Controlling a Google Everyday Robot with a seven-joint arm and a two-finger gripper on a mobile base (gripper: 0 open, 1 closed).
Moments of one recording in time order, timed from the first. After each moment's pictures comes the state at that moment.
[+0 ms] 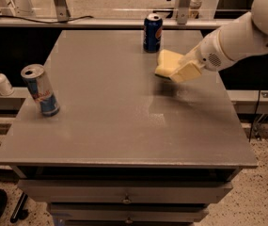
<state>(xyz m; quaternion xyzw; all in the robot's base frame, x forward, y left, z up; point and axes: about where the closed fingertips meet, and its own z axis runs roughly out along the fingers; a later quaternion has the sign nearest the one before) 0.601 -0.140 0.890 -0.47 0.80 0.11 0.35</state>
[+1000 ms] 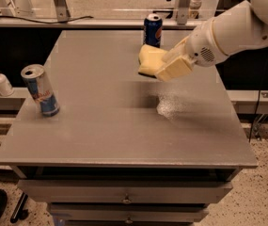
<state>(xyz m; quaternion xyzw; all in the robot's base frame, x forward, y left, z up) 0.571 -0.093 0.925 -0.52 0.76 0.15 0.37</state>
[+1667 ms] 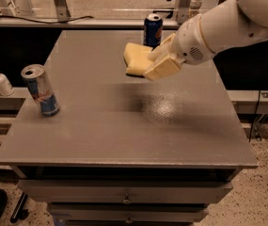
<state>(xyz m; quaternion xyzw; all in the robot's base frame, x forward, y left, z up) 0.566 -0.059 0.935 -0.57 0.71 0.15 0.39</state>
